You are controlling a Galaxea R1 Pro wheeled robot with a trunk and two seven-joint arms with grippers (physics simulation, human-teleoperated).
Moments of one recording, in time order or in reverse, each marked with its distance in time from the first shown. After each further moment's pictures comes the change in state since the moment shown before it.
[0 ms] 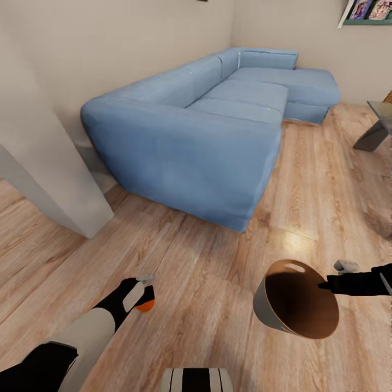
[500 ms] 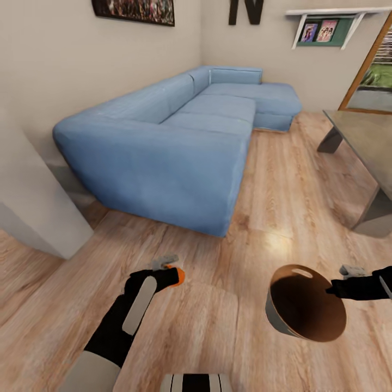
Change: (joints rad) left arm 0.302 -0.094 -0.034 -0.902 0.044 0.302 0.120; right arm -0.010 0.006 -0.002 0.063 0.020 -0.006 -0.125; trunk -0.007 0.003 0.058
